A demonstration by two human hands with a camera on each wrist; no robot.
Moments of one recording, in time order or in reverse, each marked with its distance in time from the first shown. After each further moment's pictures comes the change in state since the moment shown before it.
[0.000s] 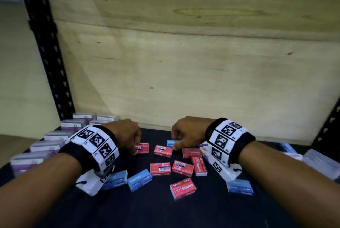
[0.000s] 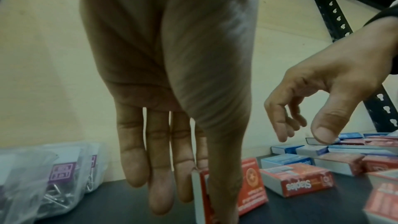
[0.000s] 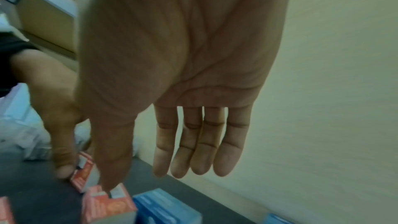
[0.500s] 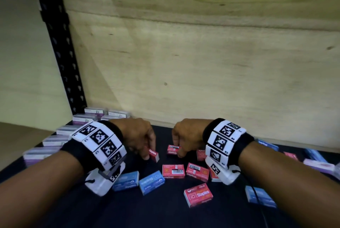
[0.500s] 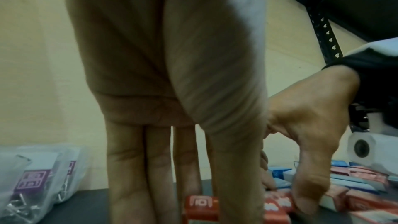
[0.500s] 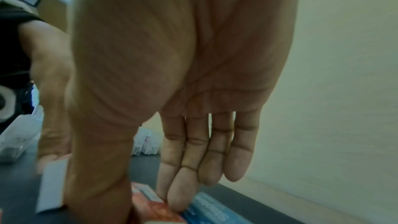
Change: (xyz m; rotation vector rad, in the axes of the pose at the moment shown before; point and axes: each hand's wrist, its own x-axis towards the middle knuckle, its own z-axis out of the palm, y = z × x) left_hand -0.006 -0.008 -0.003 -0.221 -0.147 0.127; right_hand 0.037 -0.029 0.002 0.002 -0.097 -0.013
